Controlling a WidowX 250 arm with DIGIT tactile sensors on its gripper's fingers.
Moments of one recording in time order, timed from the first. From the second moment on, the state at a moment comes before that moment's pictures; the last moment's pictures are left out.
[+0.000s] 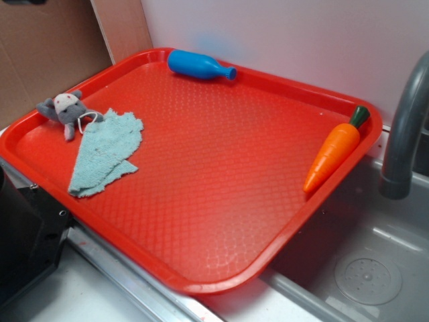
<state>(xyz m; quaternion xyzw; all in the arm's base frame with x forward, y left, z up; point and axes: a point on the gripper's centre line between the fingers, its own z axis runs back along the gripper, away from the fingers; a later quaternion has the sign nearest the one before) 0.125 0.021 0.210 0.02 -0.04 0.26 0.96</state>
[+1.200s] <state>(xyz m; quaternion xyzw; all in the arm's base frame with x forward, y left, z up) 0.168 0.150 0.033 0.15 -0.01 0.62 0.77</state>
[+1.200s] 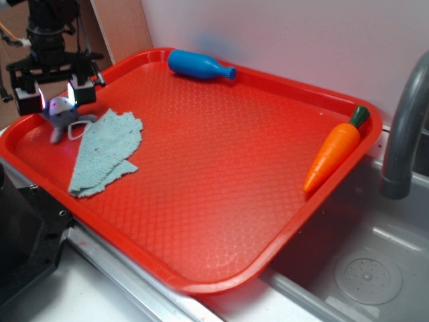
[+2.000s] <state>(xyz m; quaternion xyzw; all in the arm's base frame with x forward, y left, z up) 0.162 0.137 0.045 0.14 -0.05 0.58 0.80</state>
